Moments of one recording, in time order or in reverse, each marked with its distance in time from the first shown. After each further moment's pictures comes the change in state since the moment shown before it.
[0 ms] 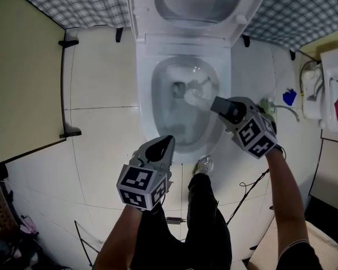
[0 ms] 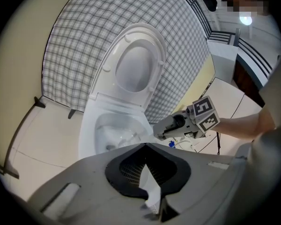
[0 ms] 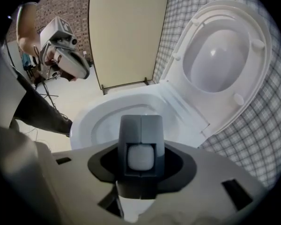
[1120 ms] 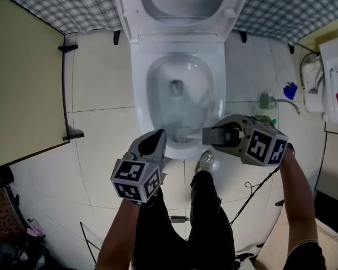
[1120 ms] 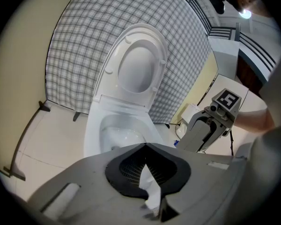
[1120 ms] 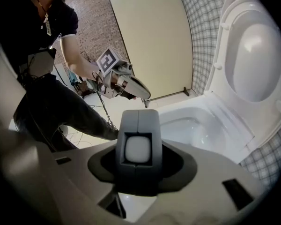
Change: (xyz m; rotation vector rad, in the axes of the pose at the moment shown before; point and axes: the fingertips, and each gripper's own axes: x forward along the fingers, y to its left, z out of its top) left arm 0.001 0.009 0.004 0.025 -0.008 0.056; right arm -0.065 0.100 0.023 -0.113 -0.151 0.504
